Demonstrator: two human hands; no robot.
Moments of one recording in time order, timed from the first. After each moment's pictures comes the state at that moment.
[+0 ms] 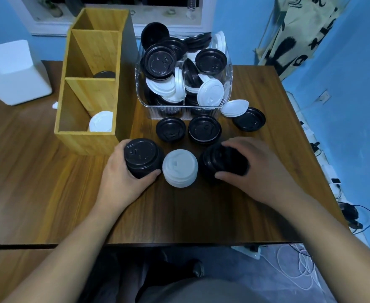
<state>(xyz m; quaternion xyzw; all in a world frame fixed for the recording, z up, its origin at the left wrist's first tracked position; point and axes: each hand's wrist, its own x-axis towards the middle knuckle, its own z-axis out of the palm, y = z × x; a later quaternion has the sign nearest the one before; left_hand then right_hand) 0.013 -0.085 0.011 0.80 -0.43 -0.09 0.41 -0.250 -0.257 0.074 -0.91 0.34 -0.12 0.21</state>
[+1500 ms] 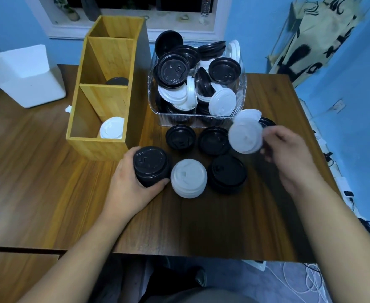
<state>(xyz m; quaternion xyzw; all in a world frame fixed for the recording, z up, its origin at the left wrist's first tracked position) 0.015 -0.087 0.008 0.80 -0.43 -0.09 0.42 -0.226 -0.313 0.082 -0.63 0.51 -0.31 0.51</state>
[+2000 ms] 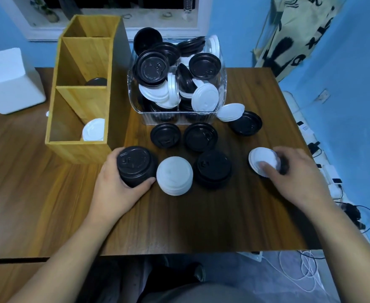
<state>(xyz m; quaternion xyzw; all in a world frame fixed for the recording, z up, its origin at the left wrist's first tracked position) 0.014 -0.087 0.008 0.79 -0.44 -0.08 0.42 -0.312 -0.304 0.046 -0.80 0.57 -0.09 0.15</state>
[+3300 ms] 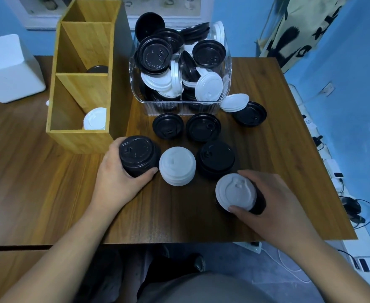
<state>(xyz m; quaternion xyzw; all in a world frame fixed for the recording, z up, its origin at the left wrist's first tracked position) 0.013 -0.087 0.007 0.79 -0.44 -0.07 0.42 -0.306 -0.210 0.047 -0.88 0.38 -0.14 0.26</state>
